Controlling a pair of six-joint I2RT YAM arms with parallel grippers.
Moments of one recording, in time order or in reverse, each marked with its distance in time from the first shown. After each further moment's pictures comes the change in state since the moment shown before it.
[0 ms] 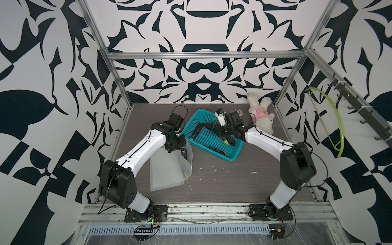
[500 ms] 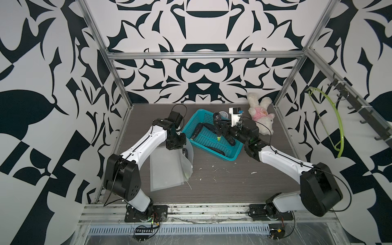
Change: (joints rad) left arm 0.057 0.082 0.061 -0.031 0.116 -0.014; right arm 0.003 -0.252 -0.393 0.779 -0.202 0.404
